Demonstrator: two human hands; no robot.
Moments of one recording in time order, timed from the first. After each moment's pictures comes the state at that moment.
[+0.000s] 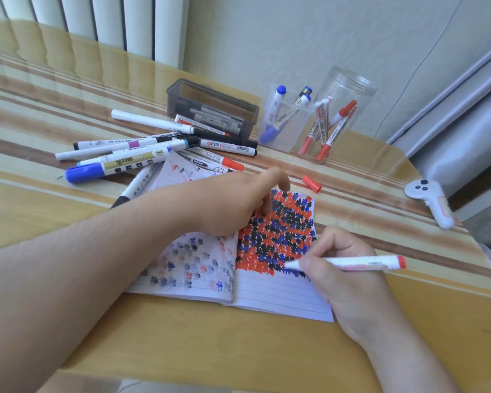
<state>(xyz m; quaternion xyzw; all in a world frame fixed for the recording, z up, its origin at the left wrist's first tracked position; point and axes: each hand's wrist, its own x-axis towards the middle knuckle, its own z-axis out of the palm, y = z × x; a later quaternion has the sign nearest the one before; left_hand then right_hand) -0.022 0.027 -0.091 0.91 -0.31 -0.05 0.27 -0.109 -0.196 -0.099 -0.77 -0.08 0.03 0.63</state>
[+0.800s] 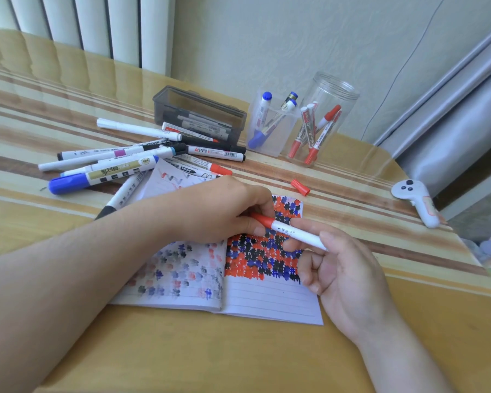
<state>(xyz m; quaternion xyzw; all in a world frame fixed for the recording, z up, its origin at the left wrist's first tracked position) -0.021 0.025 -0.087 0.89 -0.34 -0.04 0.30 -0.100 -0.206 -0.098 -0.67 -0.03 0.06 0.74</state>
